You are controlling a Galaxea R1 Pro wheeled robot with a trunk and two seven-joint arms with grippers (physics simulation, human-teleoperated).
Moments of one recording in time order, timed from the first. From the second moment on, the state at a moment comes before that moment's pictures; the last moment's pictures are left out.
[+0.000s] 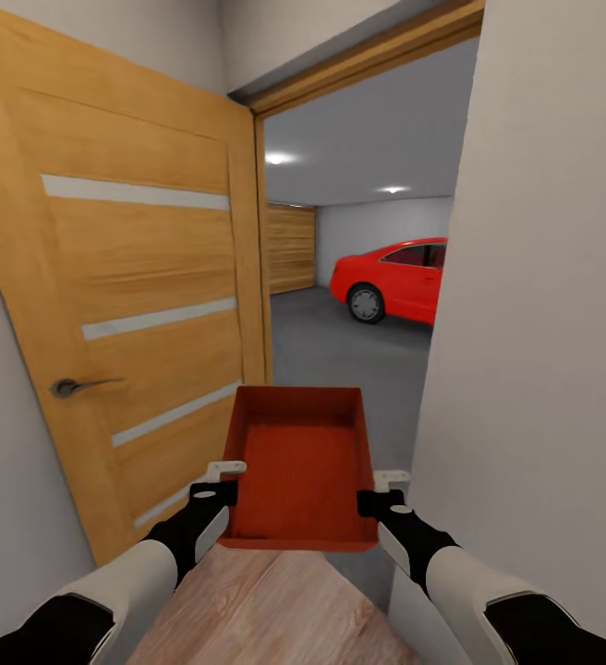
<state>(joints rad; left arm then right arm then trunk) -0.81 -0.09 -0.27 -0.29 0.28 0.12 0.34 -0.82 0.11 0.16 -0.17 -0.11 -0.01 -0.12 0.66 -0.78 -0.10</state>
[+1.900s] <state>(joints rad) -0.81 -0.09 -0.27 -0.28 0.28 0.12 0.34 -0.82 0.11 0.16 -0.16 -0.11 -0.01 -0.13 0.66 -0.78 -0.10</state>
